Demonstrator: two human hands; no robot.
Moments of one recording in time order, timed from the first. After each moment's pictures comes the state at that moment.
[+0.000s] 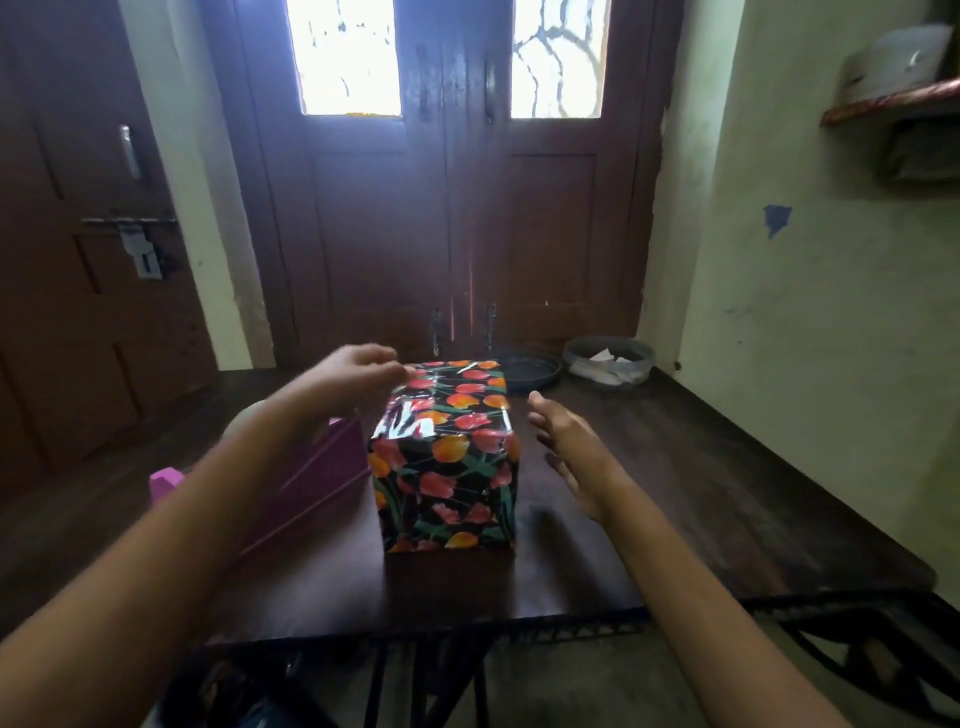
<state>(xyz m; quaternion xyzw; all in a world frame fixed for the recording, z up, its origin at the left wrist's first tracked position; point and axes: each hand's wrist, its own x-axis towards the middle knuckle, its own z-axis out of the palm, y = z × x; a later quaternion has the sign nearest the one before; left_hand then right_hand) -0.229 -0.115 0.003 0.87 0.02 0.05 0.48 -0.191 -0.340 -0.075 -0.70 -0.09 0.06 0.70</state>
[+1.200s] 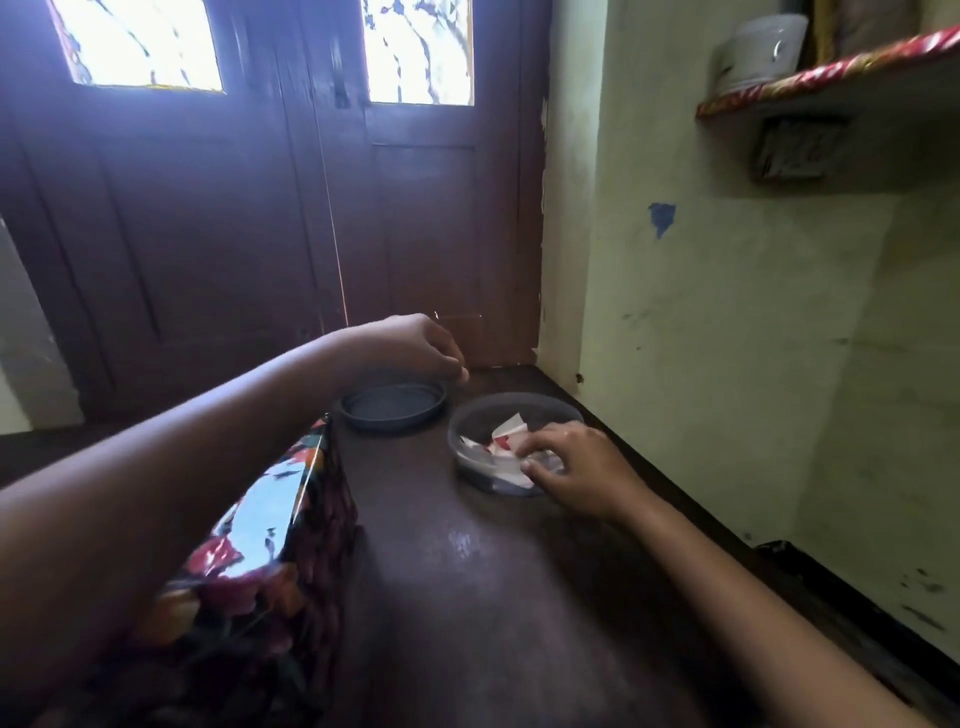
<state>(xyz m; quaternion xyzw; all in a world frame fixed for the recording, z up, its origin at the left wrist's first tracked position) -0.066 -0.289 0.036 0.96 -0.16 0.02 0.22 -0.090 -0.491 -0.087 -0.94 -0.20 -0.19 0.19</state>
